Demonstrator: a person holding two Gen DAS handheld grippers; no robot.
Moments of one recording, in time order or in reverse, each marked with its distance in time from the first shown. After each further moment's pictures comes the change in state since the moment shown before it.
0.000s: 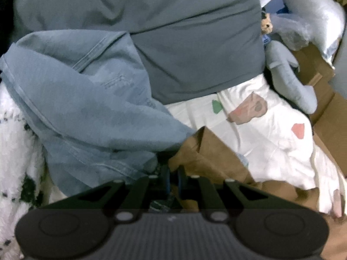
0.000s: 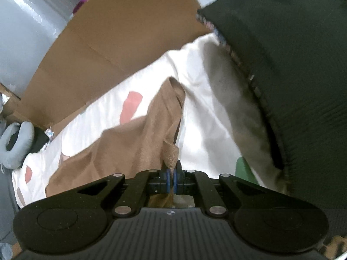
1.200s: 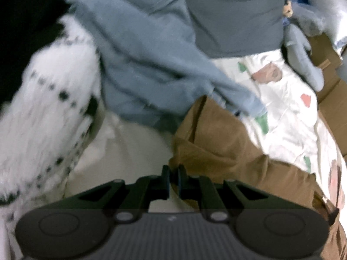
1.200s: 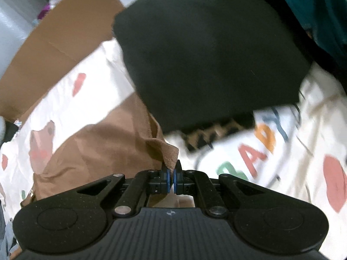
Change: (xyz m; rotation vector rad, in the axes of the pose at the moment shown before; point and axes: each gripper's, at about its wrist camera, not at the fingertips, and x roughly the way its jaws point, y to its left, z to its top) left arm -0.065 0.085 -0.077 -0.104 0.215 0.046; right arm -0.127 -0.073 -0.080 0.116 0.100 -0.256
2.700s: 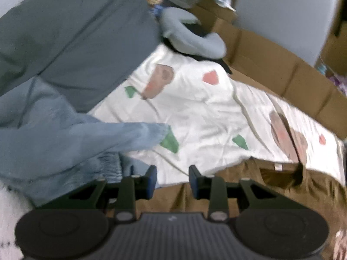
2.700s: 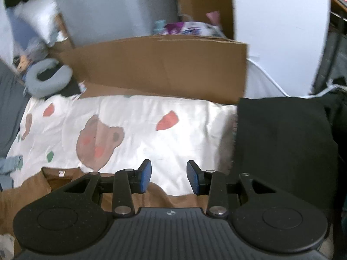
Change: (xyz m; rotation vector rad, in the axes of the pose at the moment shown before) left arm -0.028 -0.153 0.061 0.636 -0.030 -0.284; right arm -0.070 0.131 0.069 -0.678 -0.158 0.230
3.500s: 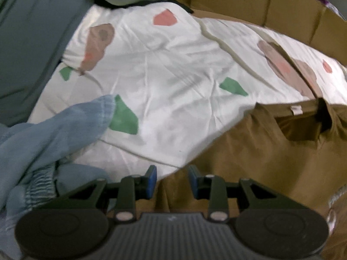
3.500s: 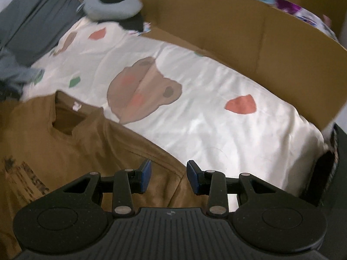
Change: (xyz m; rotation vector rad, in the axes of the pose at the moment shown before) left arm 0.144 -0.054 -0.020 0.293 0.175 -0.055; right arm 0.117 0.073 -0.039 -0.471 0.147 0.171
